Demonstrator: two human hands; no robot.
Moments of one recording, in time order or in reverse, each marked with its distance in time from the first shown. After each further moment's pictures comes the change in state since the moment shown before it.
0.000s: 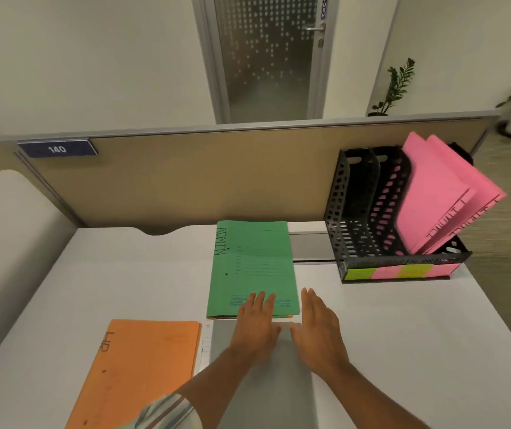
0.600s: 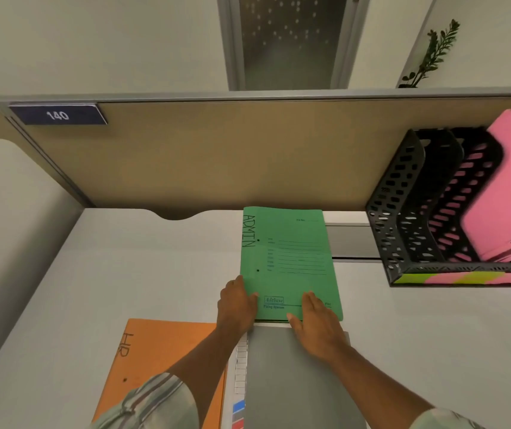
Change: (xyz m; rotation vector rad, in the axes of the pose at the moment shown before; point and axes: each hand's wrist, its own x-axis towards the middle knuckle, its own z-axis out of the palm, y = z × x) left_hand 0.060 -0.144 -0.023 -0.420 0.066 -0.389; right_hand 0.083 -0.073 0.068 -0.006 -0.308 0.051
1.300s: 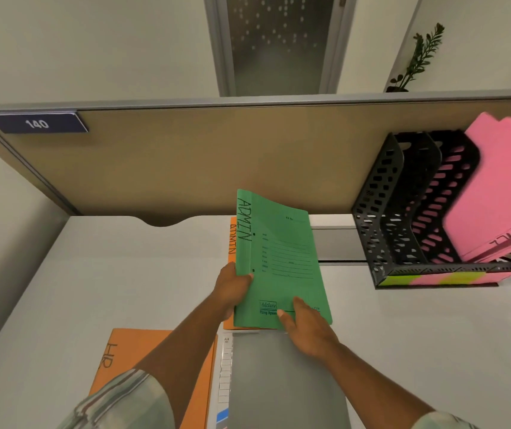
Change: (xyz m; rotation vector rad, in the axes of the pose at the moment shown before) left_hand 0.020 0.054 -0.027 -0.679 -0.161 -0.158; right_hand -0.002 0.009 -0.024 0.289 -0.075 0.032
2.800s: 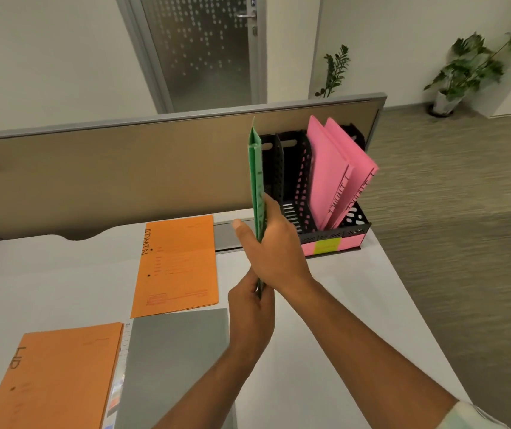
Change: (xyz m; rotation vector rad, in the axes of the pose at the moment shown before) left_hand -0.237 0.030 0.286 0.031 0.149 0.749; right_hand -0.182 0.041 -0.241 0.458 0.626 -0.370
